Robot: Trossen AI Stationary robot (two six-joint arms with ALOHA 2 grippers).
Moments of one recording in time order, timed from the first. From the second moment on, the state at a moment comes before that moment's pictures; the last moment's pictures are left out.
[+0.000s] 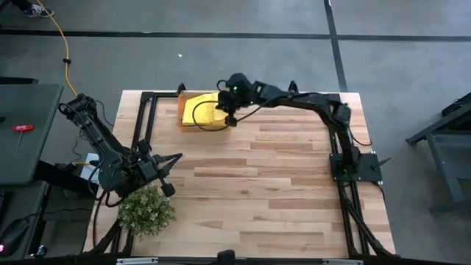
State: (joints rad) left arm -0.79 0.98 0.66 0.39 -1.48 0.39; right arm -0.41 2.09 1.76 -0.31 -0.23 -0.42
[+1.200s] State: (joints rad) left arm 0.02 0.54 0.29 0.21 -0.34 0.07; right arm -0.23 0.63 0.22 0.24 -0.11 0.05
